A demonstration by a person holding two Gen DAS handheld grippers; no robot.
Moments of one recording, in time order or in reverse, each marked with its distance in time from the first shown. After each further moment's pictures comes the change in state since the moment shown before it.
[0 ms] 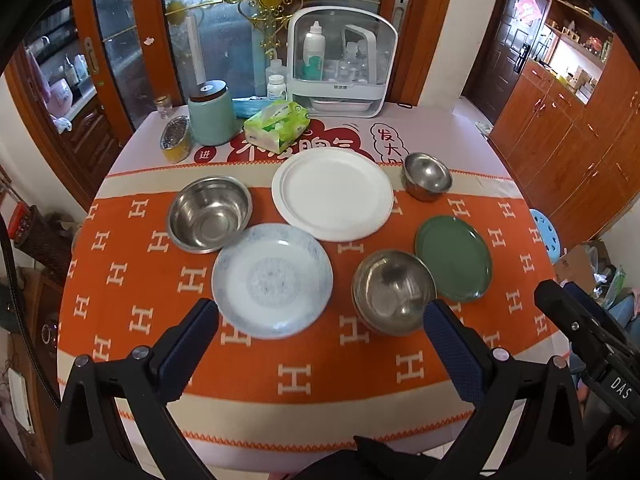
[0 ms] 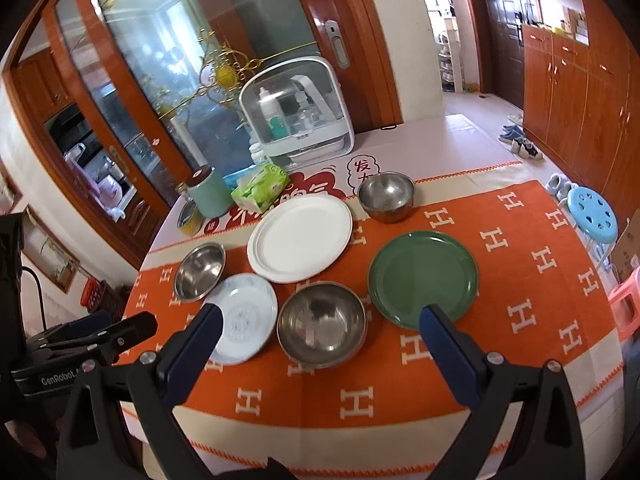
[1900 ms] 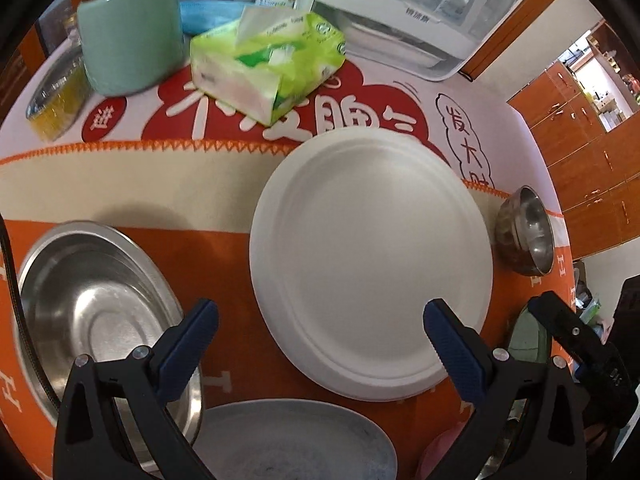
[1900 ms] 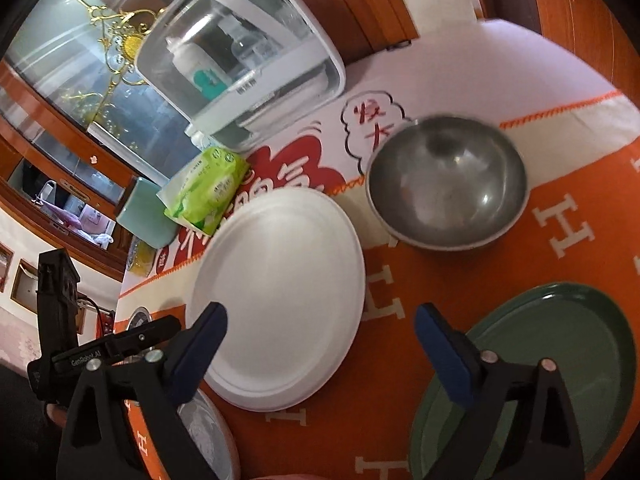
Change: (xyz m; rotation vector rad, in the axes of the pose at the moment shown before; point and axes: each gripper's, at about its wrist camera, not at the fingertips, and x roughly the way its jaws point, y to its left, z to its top) left arm 0.317 0.071 0.124 -0.111 0.249 -0.203; right arm 0.291 -0.051 0.065 0.175 0.193 0.121
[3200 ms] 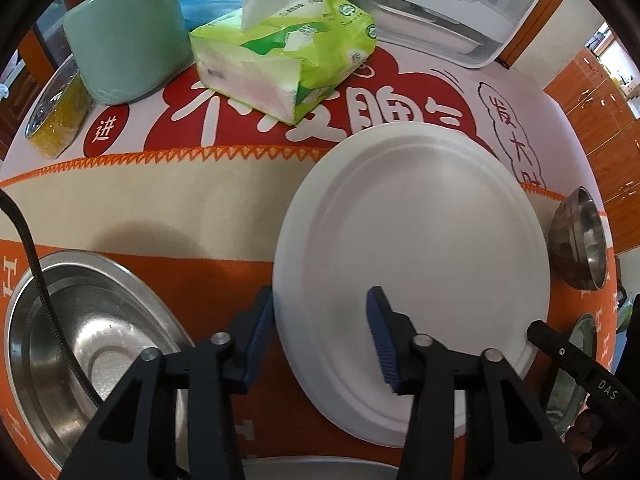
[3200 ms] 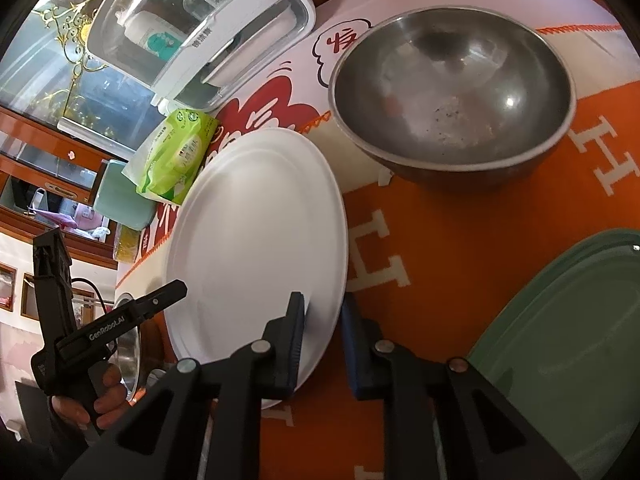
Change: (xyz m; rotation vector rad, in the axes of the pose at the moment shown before) left arm 0.035 0.001 0.019 0.032 0.001 0.154; right arm 0.041 -0.021 -0.012 0.093 0.146 0.021
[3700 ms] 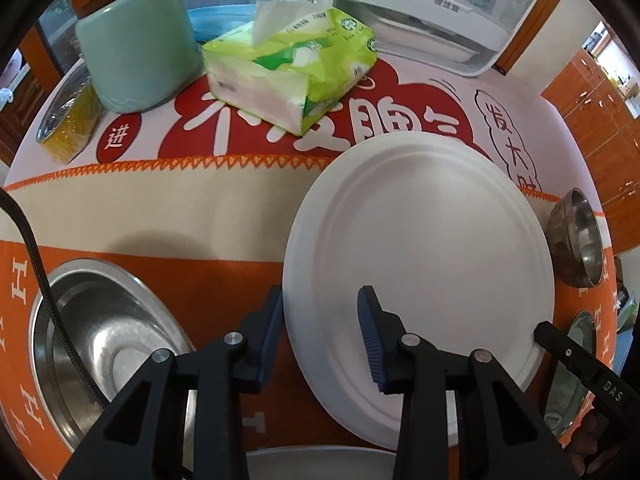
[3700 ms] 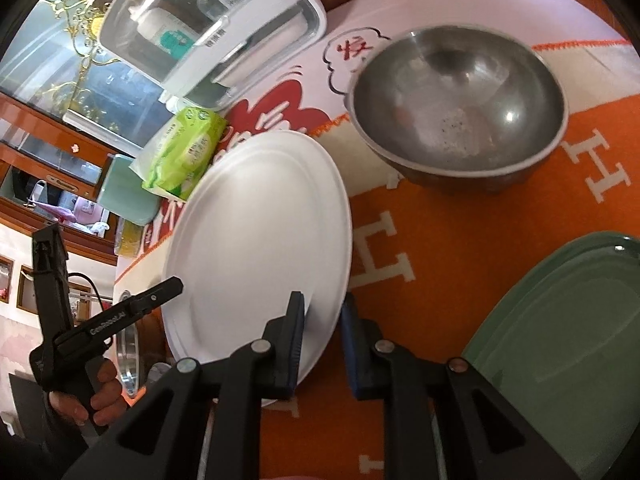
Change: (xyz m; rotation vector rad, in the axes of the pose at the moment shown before) left arm -0.016 0.004 -0.004 0.005 -0.034 0.004; right arm -0.012 0.013 -0.002 -0.044 -0.028 -0.006
